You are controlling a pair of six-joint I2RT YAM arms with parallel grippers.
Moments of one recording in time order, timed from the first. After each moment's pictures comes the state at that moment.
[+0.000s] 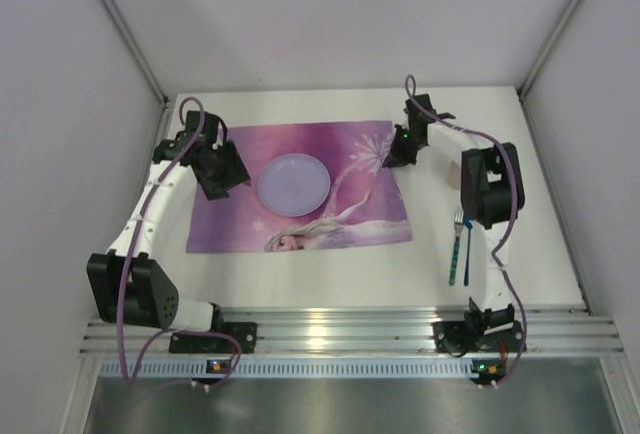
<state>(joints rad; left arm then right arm) -0.11 1.41 1.30 -0.95 0.02 -0.56 0.24 2.24 1.72 -0.56 -0.28 0.53</state>
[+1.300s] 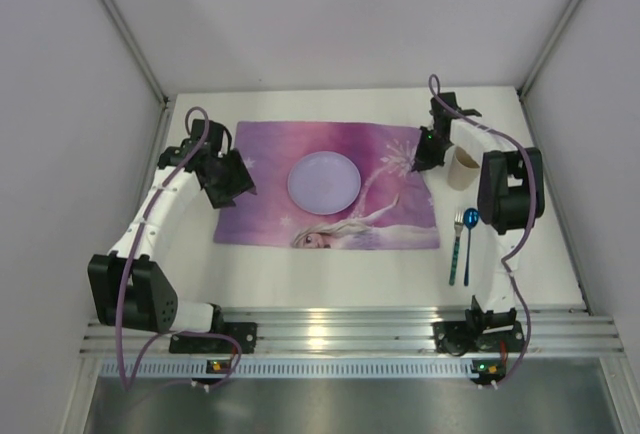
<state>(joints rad) -0.13 1.39 1.22 -0.93 0.06 -0.60 0.13 2.11 1.63 -0.71 -0.16 0.42</state>
